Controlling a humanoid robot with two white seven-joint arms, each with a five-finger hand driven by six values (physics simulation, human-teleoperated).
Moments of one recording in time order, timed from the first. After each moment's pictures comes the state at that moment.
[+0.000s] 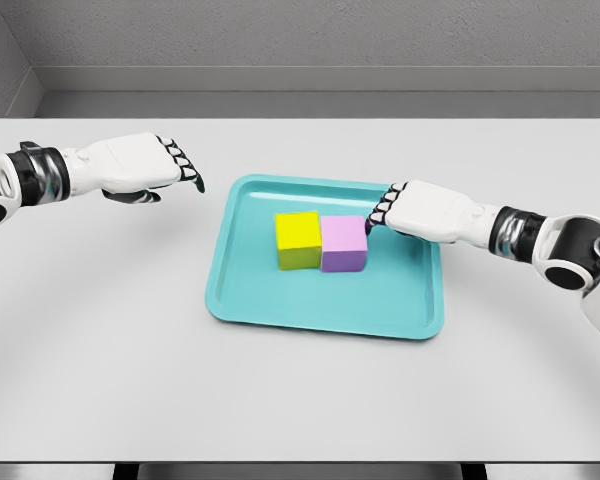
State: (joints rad) left arm -0.71 0.69 -0.58 -1.41 -0.68 -0.61 -0.55; right arm -0.54 -0.61 0.57 -1.43 0.82 -0.61 0.31
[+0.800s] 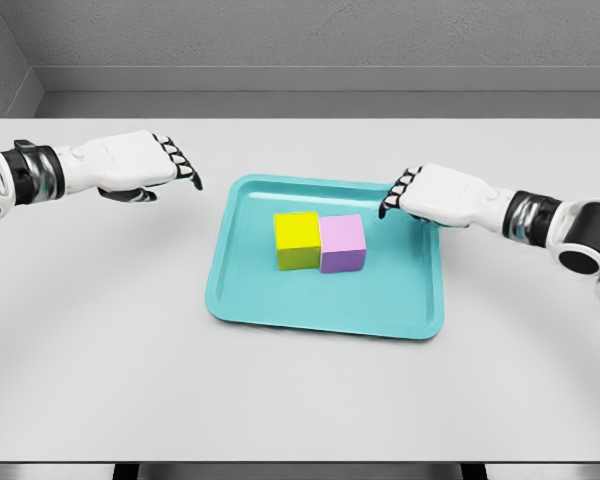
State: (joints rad) left arm -0.71 0.71 -0.58 -1.41 -0.65 -0.61 -0.55; right arm -0.58 -0.65 0.56 -1.39 0.82 -0.61 0.31
